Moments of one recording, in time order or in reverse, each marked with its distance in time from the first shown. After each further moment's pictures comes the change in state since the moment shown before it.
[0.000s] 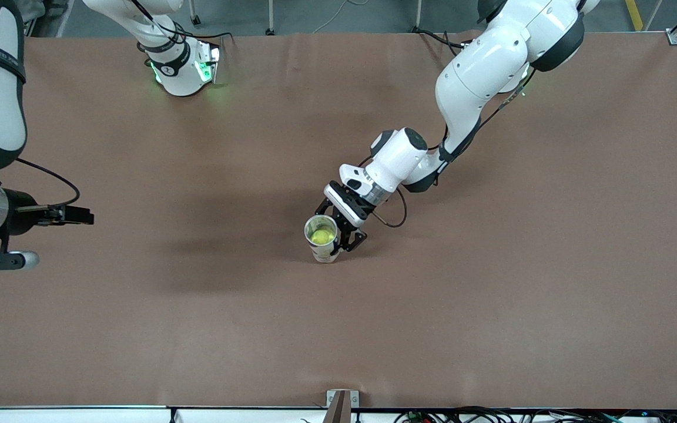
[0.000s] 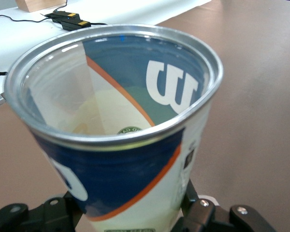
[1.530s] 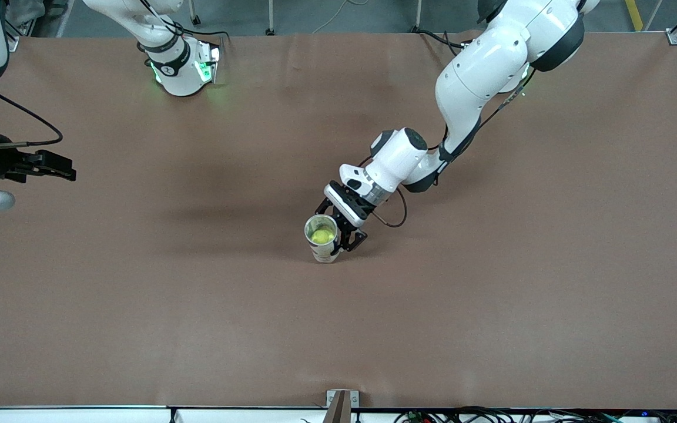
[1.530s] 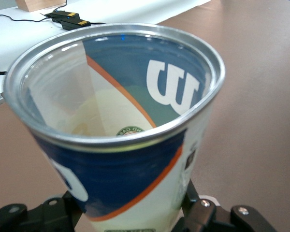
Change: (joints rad) left arm 0.000 0.000 0.000 -0.002 0.000 0.000 0.000; right arm -0.002 -0.281 0.005 -0.247 -0.018 0.042 -0.007
